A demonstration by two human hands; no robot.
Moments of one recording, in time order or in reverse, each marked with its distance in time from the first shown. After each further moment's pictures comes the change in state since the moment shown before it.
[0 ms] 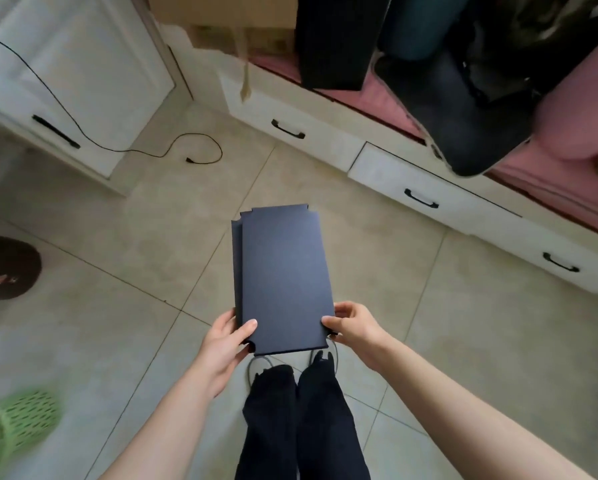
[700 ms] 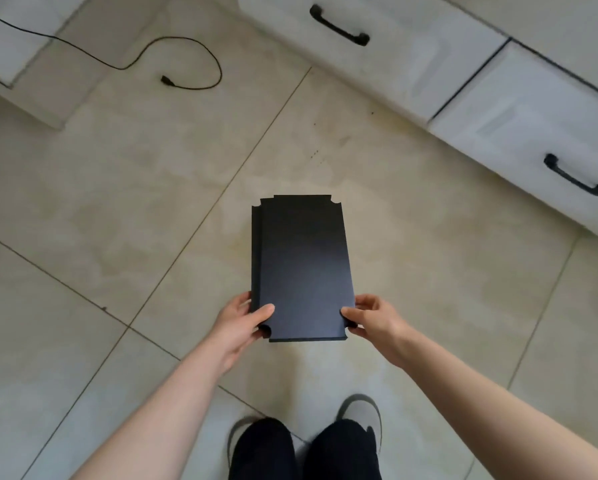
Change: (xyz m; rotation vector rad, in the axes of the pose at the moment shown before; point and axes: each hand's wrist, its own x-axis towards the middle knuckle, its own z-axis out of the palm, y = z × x) left_hand 0.365 -0.101 -0.002 0.067 0.031 -0.070; right_hand 0.380 0.097 0.032 -0.089 0.019 0.064
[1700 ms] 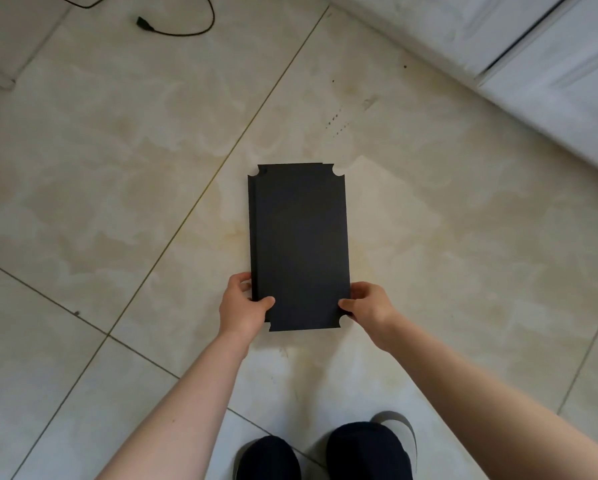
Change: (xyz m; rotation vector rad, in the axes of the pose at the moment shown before) left_hand 0.112 -0.033 -0.011 0.307 0.253 0.176; right_hand 0.115 0.031 0.050 -0.153 0.073 0.021
